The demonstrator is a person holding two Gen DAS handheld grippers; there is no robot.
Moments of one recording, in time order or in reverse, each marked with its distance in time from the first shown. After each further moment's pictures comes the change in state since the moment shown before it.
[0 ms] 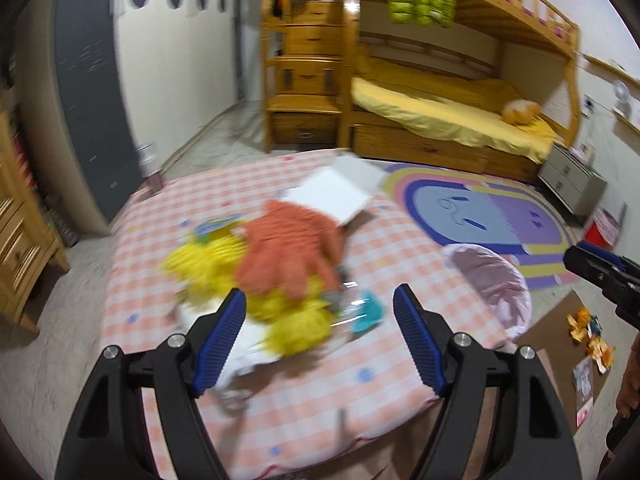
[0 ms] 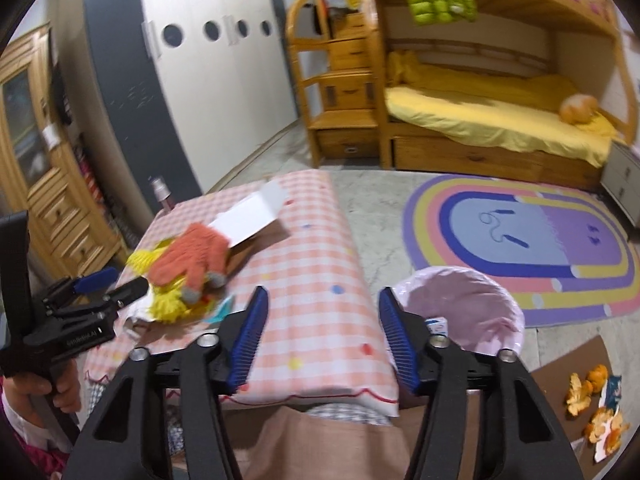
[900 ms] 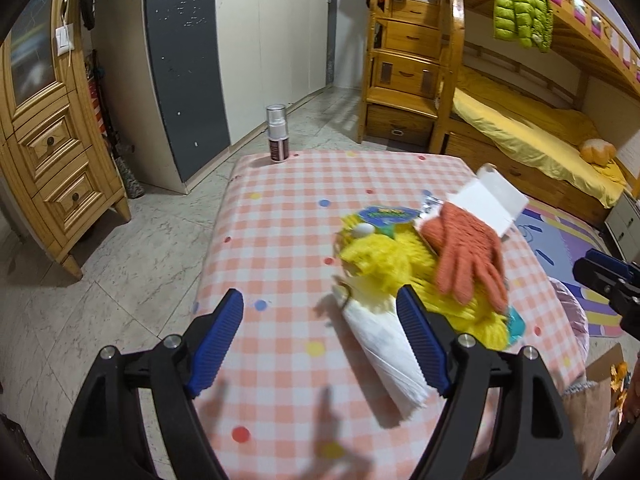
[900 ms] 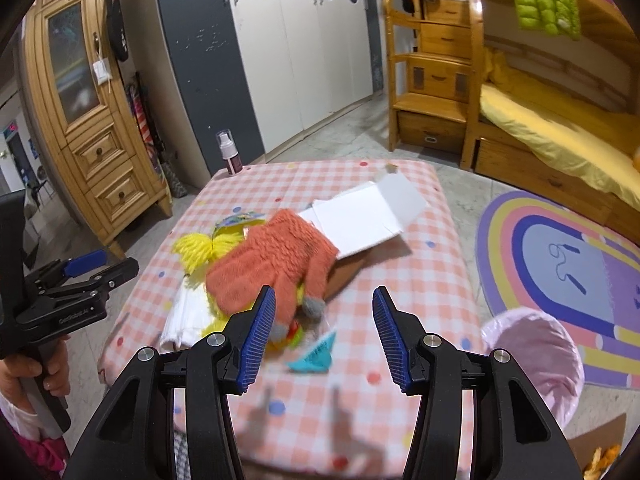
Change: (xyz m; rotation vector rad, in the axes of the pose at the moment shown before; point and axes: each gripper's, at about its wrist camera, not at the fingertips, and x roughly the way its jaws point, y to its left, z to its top) left arm 0.013 0.119 -0.002 -0.183 0.034 0.214; right arm 0.097 0.100 0.039 -0.194 0.111 0.176
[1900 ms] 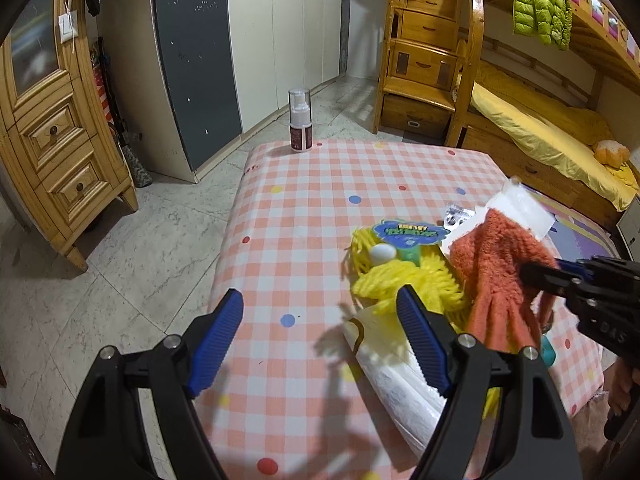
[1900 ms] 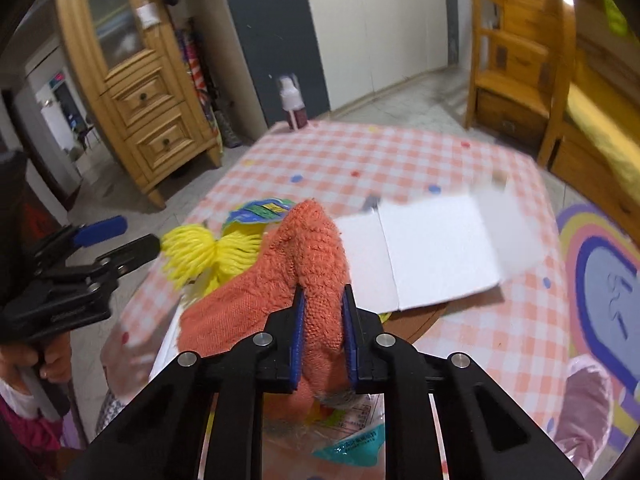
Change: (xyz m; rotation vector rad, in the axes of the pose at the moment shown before) left arm 0.023 0.020 0.009 -0.019 0.039 0.030; right arm 0.060 0.041 0.019 -0.162 0.103 0.180
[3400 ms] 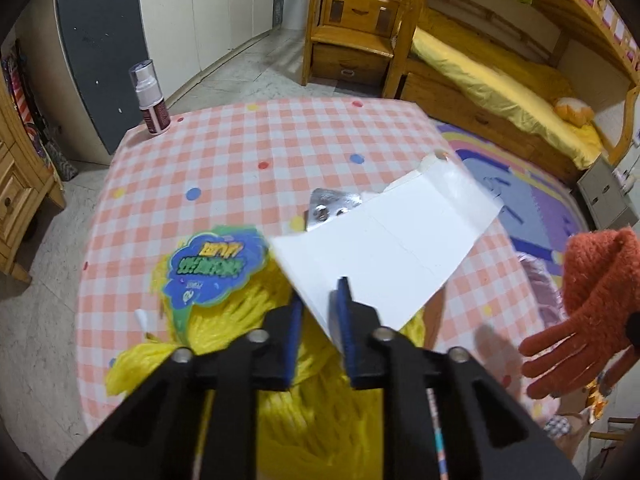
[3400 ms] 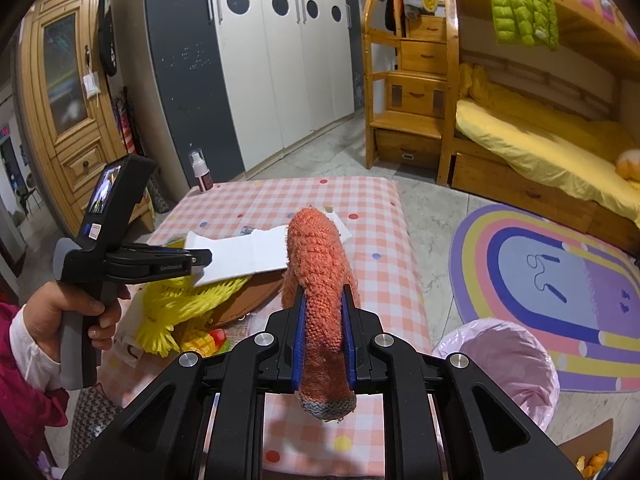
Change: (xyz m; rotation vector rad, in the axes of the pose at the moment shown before) left arm 0.071 -0.112 0.033 0.086 0.187 -0.212; right arm -0.113 -0.069 -0.057 0.180 -0.195 -0.257
